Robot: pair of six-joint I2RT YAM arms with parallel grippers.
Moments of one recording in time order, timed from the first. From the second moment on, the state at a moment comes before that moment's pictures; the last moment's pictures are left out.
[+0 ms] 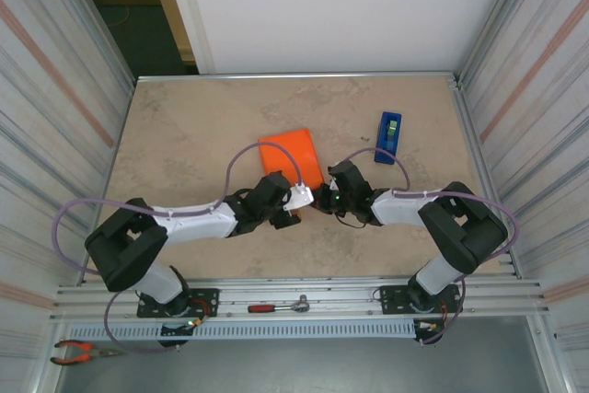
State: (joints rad) left arm -0.90 1.51 0.71 0.03 -0.23 0.53; right arm 0.67 1.59 0.61 0.21 -0.27 0.96
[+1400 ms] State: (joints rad) left arm -0.91 1.55 0.79 -0.07 -0.19 0.43; right arm 0.67 1.59 0.61 0.21 -0.29 0.96
